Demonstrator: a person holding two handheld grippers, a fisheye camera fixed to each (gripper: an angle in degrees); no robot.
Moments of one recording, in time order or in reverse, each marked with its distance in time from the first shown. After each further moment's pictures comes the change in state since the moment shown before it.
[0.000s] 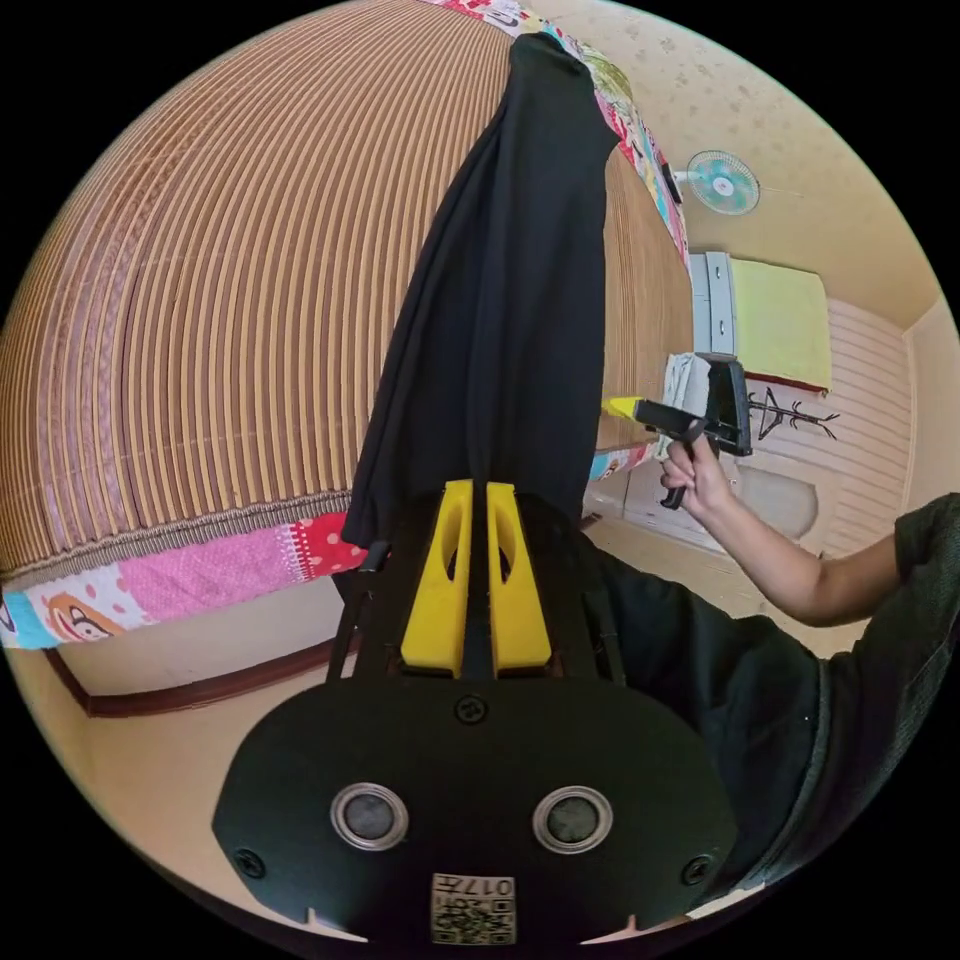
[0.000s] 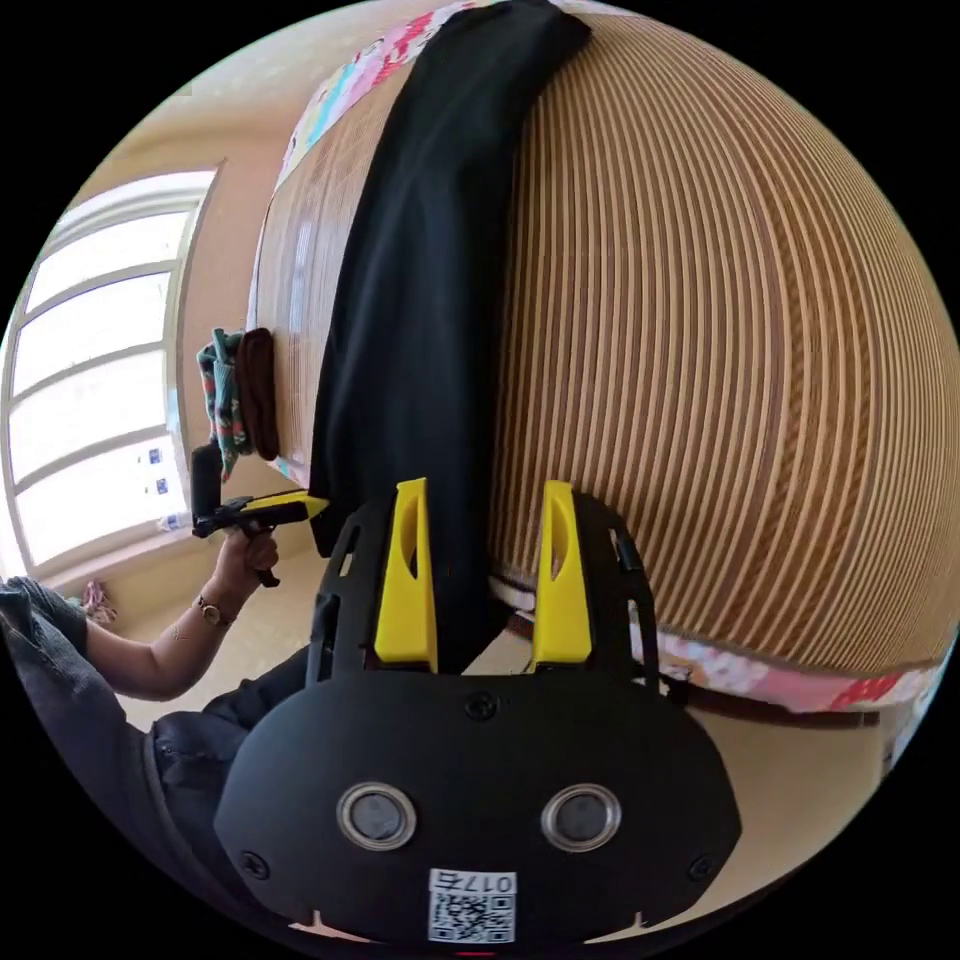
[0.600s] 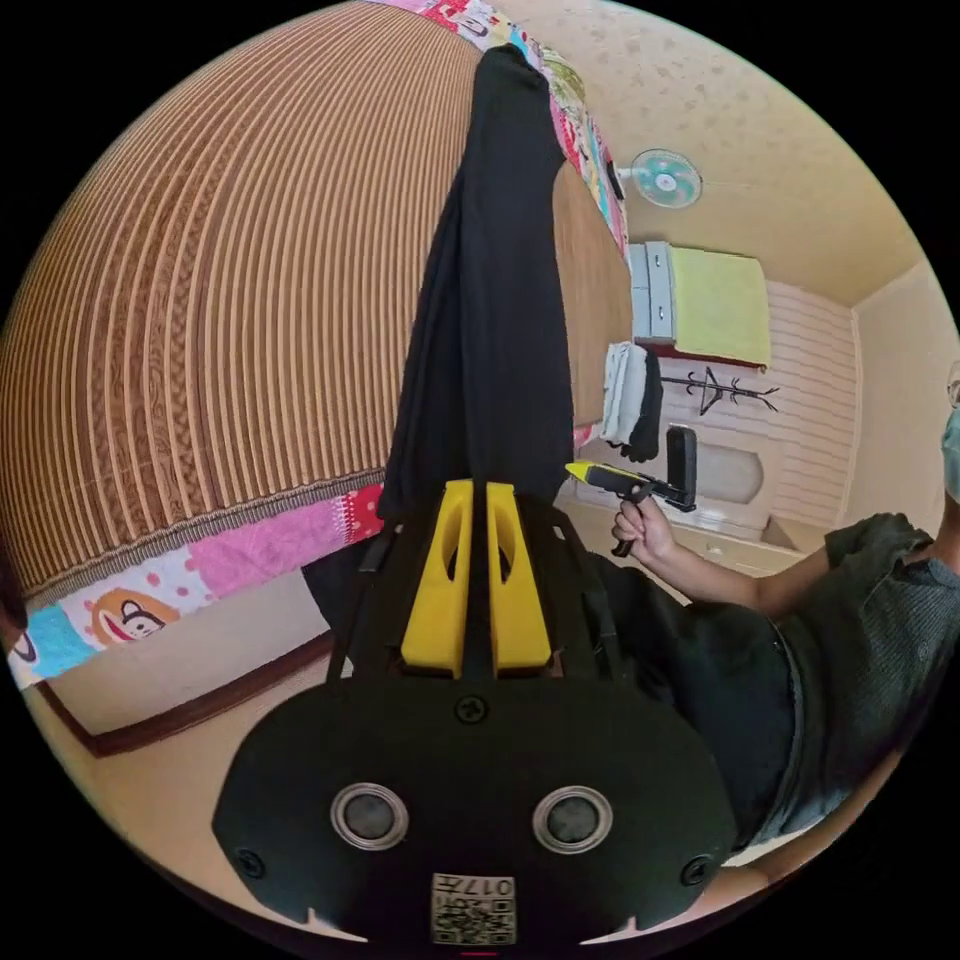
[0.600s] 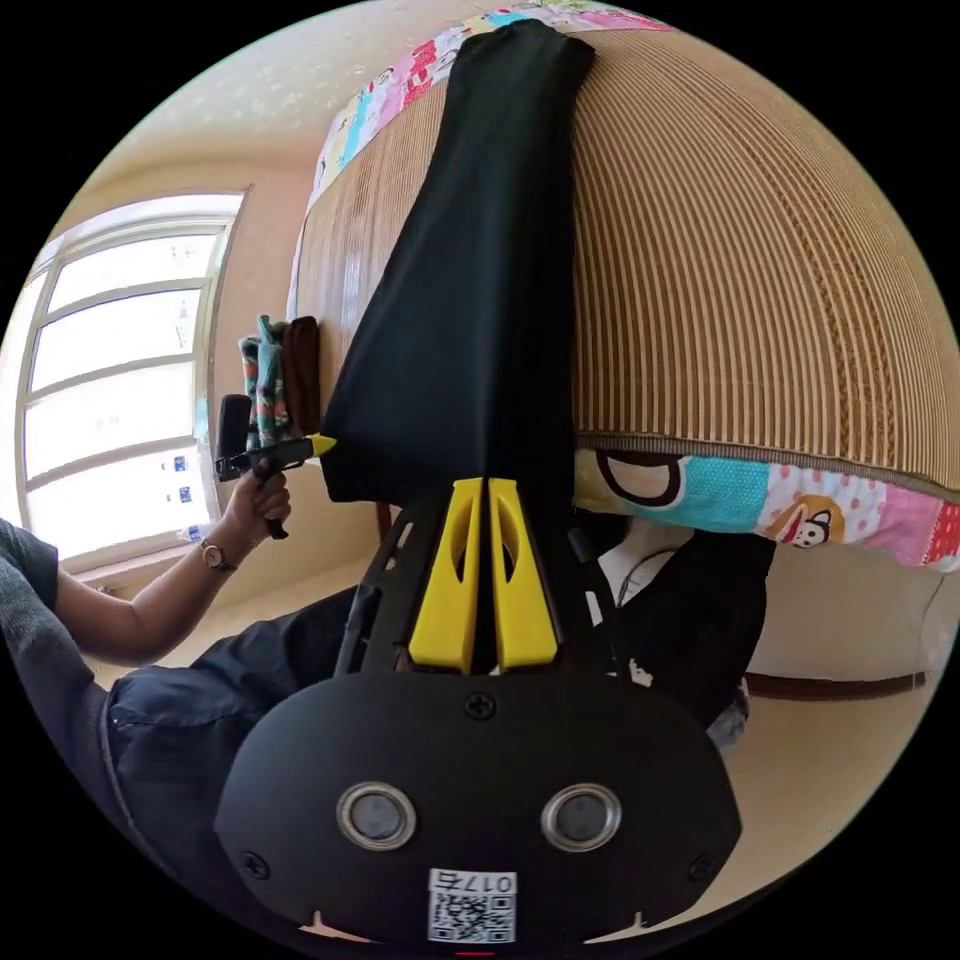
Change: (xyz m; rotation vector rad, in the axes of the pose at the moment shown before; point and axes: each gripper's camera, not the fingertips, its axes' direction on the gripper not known) left arm -0.037 0.006 -0.059 0.008 0.147 0.011; right arm -0.047 0.057 0.012 0.008 0.067 -0.067
